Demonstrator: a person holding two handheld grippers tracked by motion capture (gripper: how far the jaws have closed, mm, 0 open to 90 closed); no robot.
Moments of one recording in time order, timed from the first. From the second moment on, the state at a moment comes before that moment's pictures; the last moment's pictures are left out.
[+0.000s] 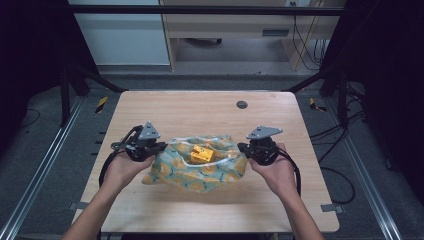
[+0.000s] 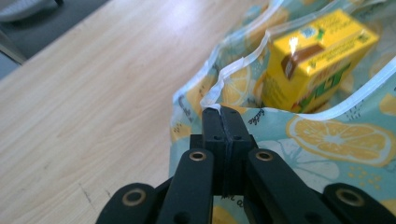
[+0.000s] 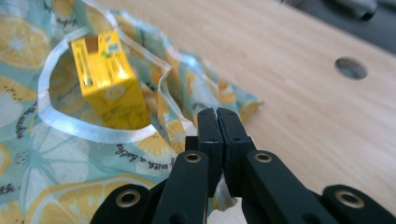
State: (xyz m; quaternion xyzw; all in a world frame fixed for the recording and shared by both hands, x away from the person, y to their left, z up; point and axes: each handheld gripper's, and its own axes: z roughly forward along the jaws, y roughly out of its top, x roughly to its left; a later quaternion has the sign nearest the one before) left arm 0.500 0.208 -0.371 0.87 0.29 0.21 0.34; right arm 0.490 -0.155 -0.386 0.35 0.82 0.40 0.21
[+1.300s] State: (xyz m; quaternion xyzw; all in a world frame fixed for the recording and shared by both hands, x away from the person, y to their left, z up) left arm 0.418 0.241 -0.365 0.84 0.25 0.22 0.42; right arm 0.418 -0.173 -0.392 0.30 0.80 0.46 0.23
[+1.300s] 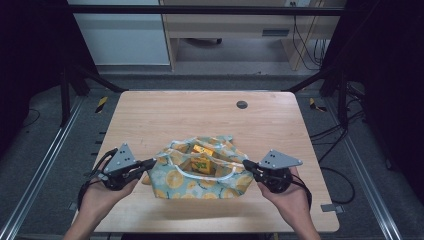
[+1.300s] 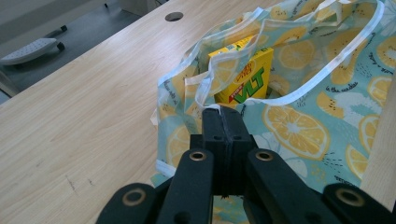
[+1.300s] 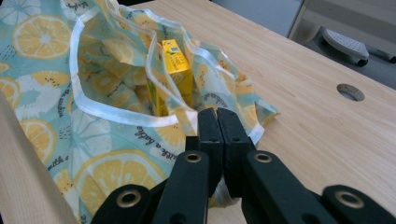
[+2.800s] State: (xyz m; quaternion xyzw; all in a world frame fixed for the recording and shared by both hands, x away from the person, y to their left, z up) left arm 0.423 0.233 -0.429 0.86 0.27 0.18 0.39; right arm 0.465 -0.155 -0.394 0.31 0.83 0.42 0.19
